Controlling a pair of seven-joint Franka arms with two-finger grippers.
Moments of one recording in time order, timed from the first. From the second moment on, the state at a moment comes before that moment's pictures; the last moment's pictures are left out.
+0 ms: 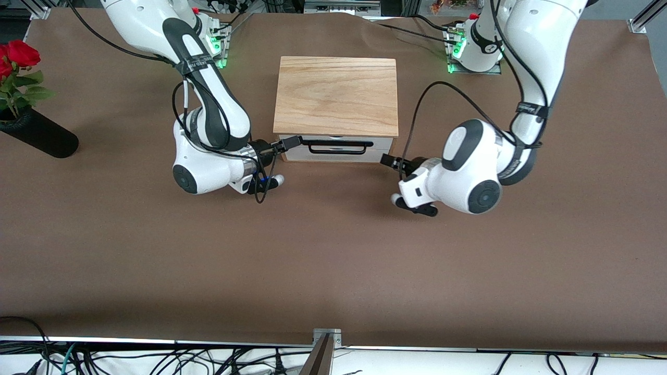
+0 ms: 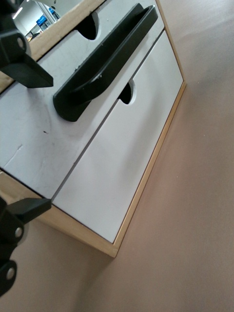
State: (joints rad) left arm -0.22 0.61 -0.16 -1.45 -0.41 1.67 -0.03; right arm 0.45 0.54 -0.02 -1.73 0.79 1.77 -0.15
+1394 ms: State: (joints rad) left arm -0.02 0.06 -0.16 -1.58 0.03 1.61 -0.03; right arm 0.39 0.12 -0.24 -1.51 0.02 1.56 -0.26
